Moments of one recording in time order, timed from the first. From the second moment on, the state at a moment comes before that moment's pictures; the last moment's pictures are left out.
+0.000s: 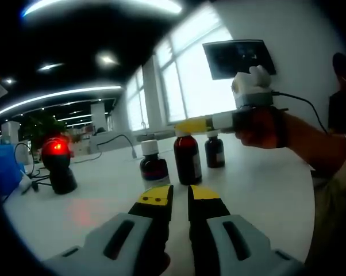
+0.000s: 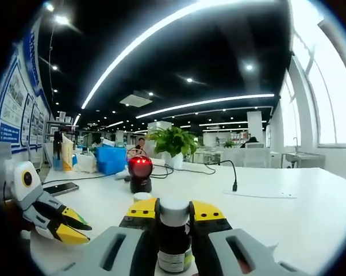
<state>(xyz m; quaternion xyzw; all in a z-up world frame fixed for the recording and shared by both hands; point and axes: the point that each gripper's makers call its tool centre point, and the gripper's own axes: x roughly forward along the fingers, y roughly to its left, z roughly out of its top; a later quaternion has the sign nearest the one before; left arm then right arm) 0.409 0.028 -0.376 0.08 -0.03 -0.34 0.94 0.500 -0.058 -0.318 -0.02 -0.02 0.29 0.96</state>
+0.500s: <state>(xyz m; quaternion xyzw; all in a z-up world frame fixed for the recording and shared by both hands) 0.409 0.029 -0.376 0.08 -0.03 -0.34 0.94 0.496 -0.059 -0.319 -0.08 -0.02 0.23 0.97</state>
